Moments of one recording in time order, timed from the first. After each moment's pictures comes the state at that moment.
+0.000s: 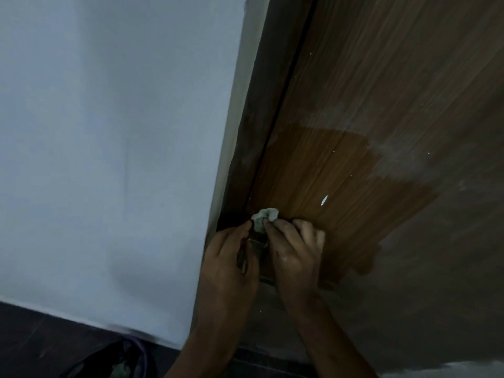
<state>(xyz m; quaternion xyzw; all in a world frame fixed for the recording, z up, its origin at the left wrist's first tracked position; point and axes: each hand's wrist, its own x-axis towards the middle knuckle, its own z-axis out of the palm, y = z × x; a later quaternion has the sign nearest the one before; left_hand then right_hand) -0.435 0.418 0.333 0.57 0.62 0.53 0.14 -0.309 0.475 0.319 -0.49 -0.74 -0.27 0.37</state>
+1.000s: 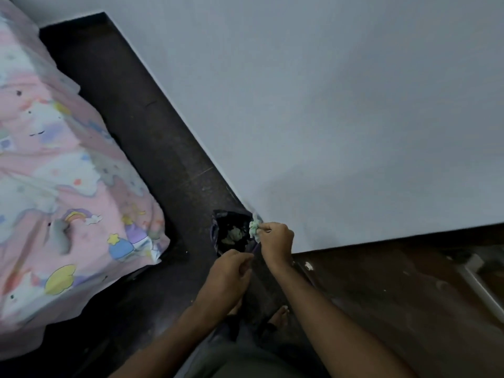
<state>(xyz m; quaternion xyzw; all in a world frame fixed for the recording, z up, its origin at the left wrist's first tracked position) -0.634 0.186 0.150 0.38 0.82 0.29 0.32 -0.592 0.328 0.120 -0.55 -0.73 0.39 0.06</state>
